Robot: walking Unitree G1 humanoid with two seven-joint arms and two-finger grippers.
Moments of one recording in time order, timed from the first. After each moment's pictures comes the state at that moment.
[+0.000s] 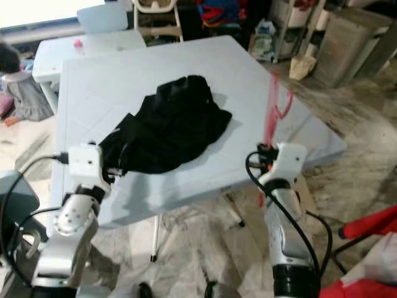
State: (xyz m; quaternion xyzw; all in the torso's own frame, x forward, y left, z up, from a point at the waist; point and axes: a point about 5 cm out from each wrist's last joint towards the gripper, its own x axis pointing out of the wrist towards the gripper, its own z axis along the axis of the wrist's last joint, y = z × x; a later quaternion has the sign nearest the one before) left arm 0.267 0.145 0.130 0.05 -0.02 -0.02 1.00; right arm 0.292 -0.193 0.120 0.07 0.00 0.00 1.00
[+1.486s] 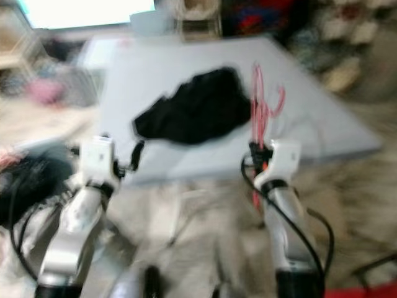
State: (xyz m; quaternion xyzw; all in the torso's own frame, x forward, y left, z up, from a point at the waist) left arm 0.264 0.127 0.124 0.05 0.01 -0.06 1.00; right arm 0.286 -0.181 0.121 0.07 0.00 0.05 1.00
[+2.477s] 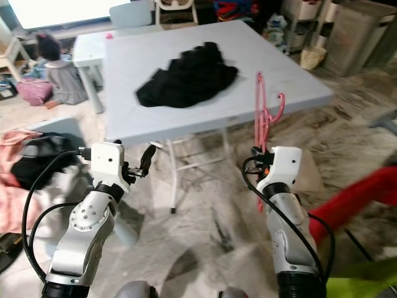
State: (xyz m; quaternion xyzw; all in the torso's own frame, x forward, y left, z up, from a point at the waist) left arm 0.266 0.114 0.127 0.03 0.01 -0.09 1.00; right arm 0.281 -0.186 0.107 0.06 0.03 0.03 1.00
